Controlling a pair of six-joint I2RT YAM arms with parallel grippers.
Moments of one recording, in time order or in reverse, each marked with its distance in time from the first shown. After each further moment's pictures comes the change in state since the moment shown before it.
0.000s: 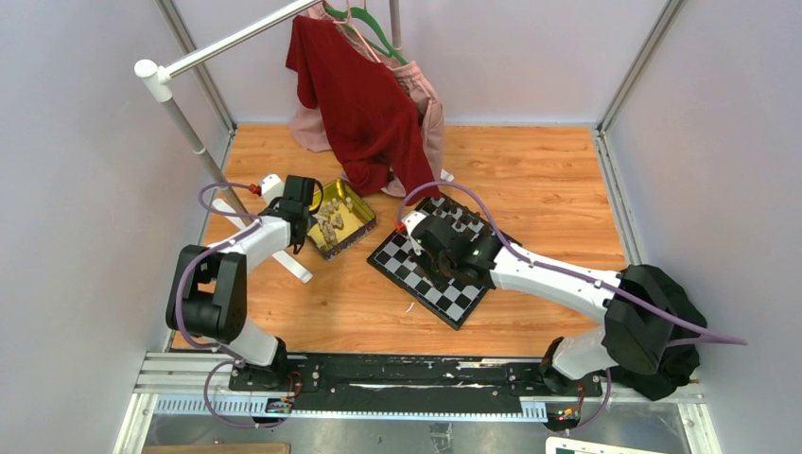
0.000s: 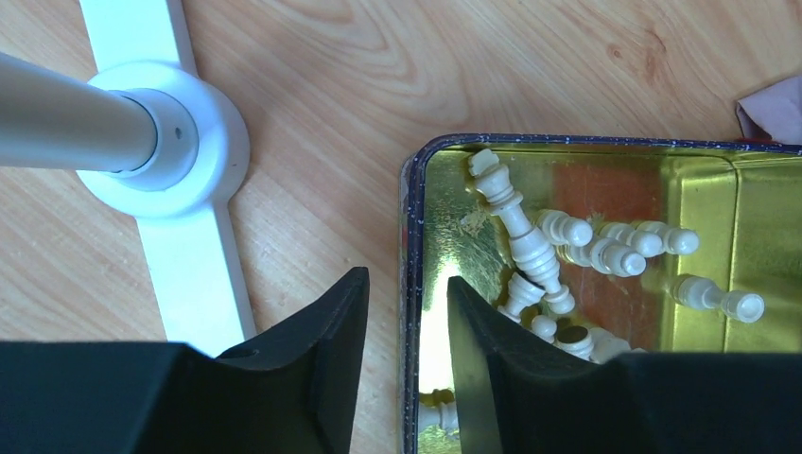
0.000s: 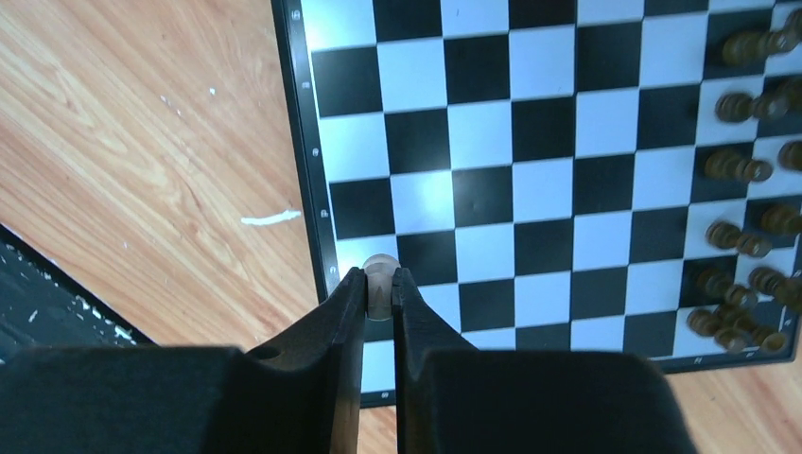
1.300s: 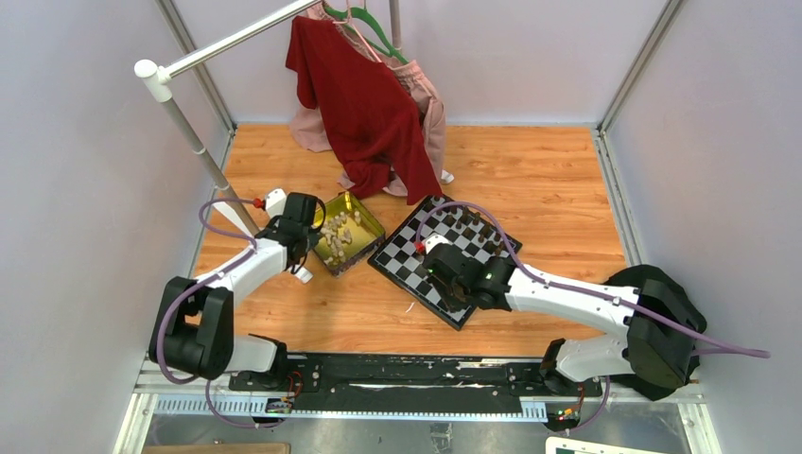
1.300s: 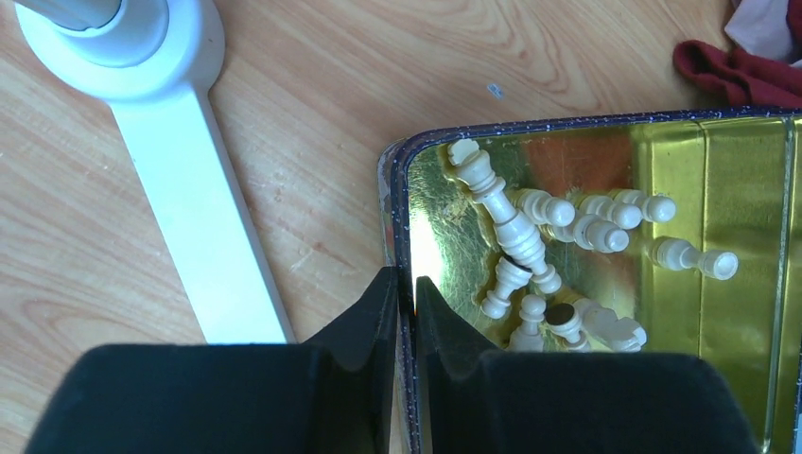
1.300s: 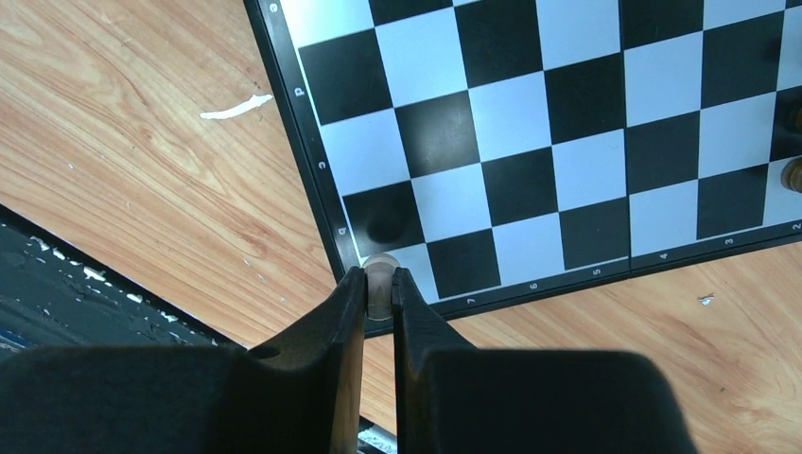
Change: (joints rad) left arm -0.069 -0.176 -0.146 -0.013 0.087 -0.003; right arm 0.082 -0.145 -0.193 -0.088 0.087 0.212
